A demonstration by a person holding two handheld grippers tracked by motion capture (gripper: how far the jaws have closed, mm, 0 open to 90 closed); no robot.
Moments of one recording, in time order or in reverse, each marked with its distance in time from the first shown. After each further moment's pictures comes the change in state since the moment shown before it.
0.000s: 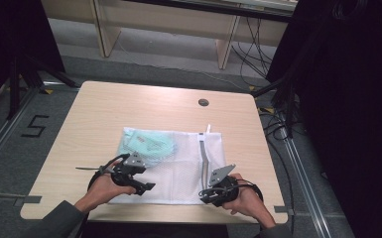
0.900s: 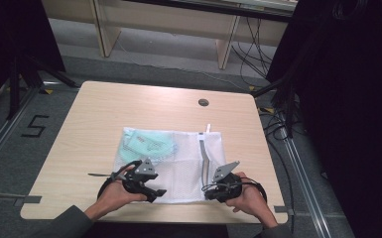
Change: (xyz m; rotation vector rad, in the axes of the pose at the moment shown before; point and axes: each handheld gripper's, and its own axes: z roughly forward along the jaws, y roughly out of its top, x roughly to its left) left arm -0.034 0.009 0.020 -0.052 -0.056 0.034; right arm -0.005 -0.001 -0.011 0.017 -0.024 0.072
